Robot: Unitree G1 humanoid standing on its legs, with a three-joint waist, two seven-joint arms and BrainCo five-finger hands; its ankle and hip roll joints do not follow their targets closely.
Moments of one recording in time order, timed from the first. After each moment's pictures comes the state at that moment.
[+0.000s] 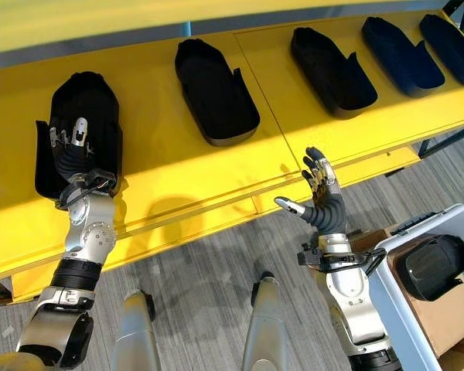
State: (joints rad) left arm -0.57 0.32 0.02 0.29 -0.81 -0.34 0.49; right arm -0.01 -0.45 0.09 -0.28 0.33 -0.22 -0.19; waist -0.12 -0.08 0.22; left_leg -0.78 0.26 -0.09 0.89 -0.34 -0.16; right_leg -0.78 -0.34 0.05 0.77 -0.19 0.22
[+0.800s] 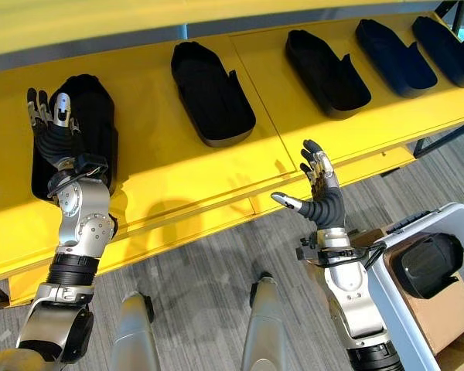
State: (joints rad) left arm -0.59 0.33 0.03 0.15 -0.75 -0.36 0.51; right arm -0.04 -0.45 0.08 -0.28 0.29 -0.21 -0.17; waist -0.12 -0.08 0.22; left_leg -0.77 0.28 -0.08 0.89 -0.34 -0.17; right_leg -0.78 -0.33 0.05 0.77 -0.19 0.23
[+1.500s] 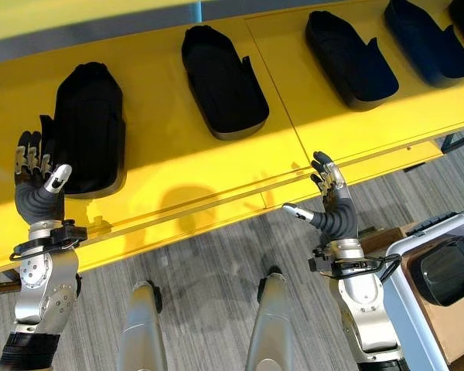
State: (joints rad) left arm -0.04 0.44 0.09 -0.18 -0.65 -0.31 0.24; right arm 0.06 -0.45 0.00 -0.30 0.29 -0.21 -0.09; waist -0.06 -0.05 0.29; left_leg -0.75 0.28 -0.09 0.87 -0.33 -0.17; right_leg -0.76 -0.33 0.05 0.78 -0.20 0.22
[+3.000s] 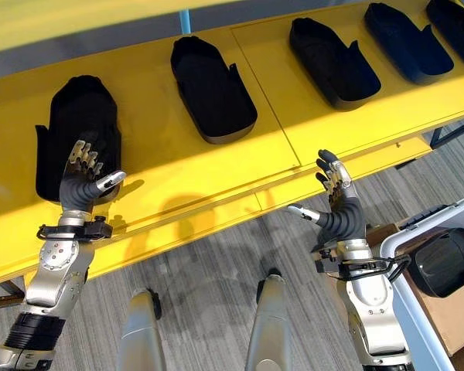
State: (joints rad) left arm -0.19 0.48 -0.04 -0.06 -0.46 -0.20 0.16; right arm 0.08 -0.45 -0.05 -0.33 0.29 -0.19 -0.05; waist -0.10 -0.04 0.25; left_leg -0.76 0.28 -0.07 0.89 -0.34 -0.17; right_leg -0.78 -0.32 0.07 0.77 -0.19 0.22
